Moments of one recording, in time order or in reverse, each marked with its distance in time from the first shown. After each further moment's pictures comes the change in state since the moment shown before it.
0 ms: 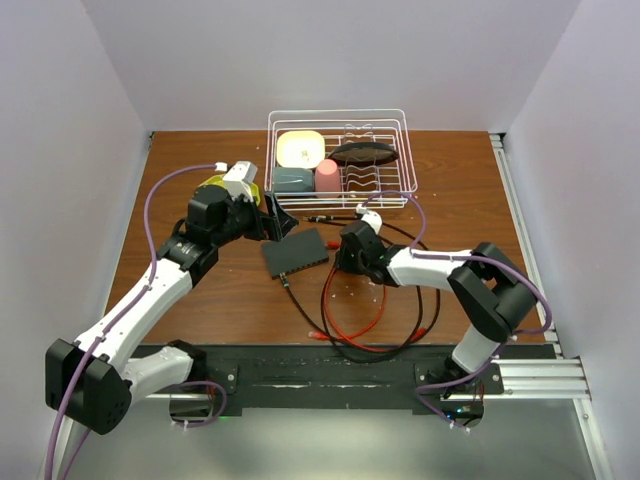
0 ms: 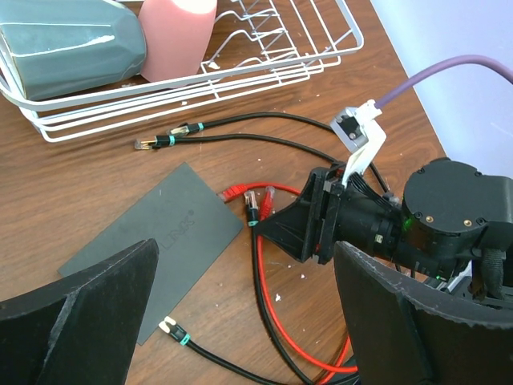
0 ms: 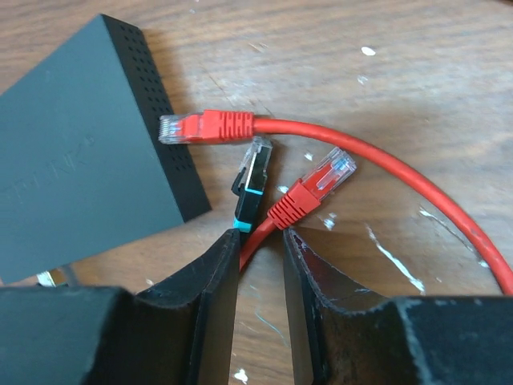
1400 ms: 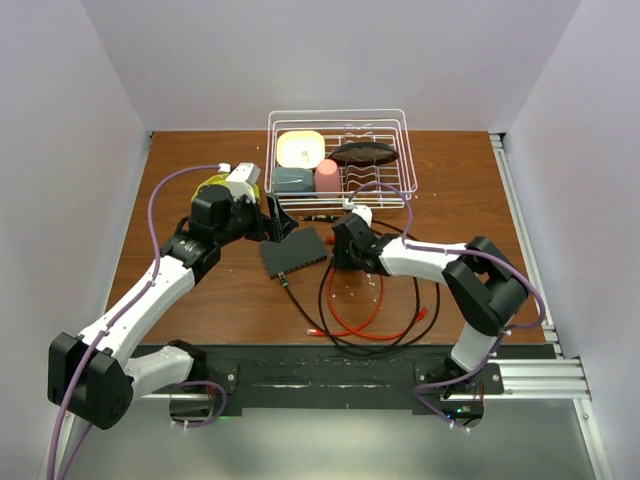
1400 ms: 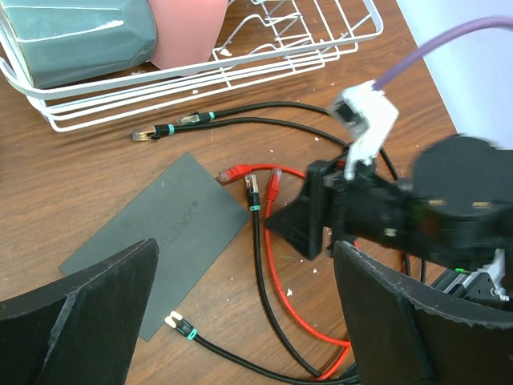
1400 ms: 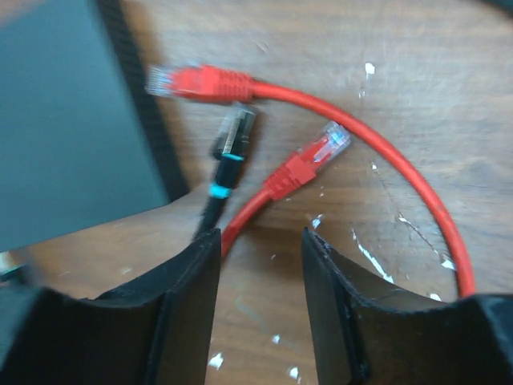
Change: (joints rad) left arm 0.000 0.028 0.000 -0.014 -0.011 0.024; right arm 0.001 0.028 0.129 -0.190 0.007 -0.147
